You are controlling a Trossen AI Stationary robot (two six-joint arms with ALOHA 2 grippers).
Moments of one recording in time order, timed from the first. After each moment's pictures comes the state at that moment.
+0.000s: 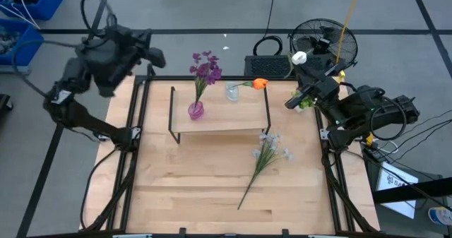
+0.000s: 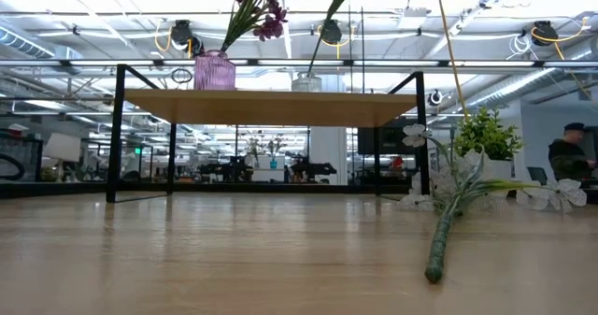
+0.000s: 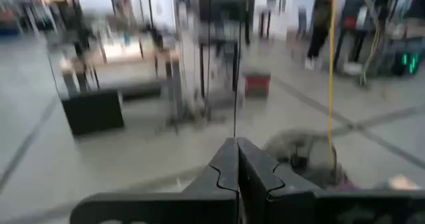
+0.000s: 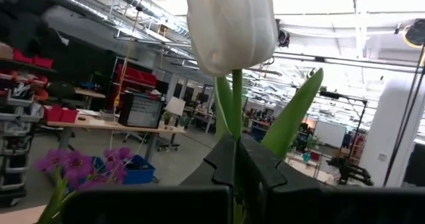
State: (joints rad) left arm 0.11 1.28 2.01 -0.96 -1.04 -0.26; right arm 0.23 1.01 1.10 0.54 0.99 -0.80
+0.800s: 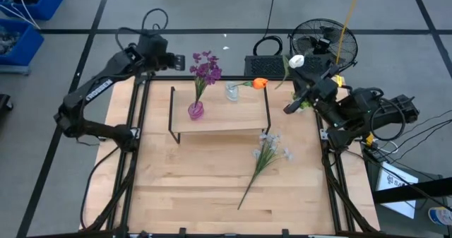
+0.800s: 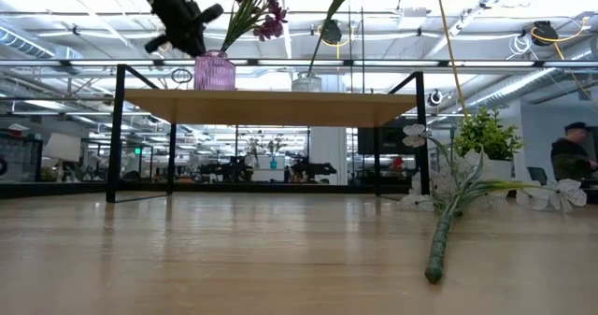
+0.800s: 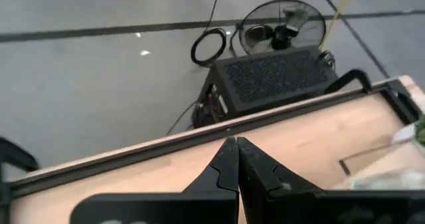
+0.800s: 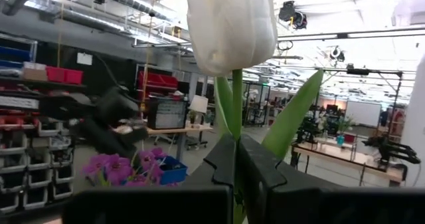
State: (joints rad) left arm 0.81 1.28 1.33 -0.72 -0.09 -0.45; right arm 0.26 1.01 1.10 0.46 0.99 -0.59
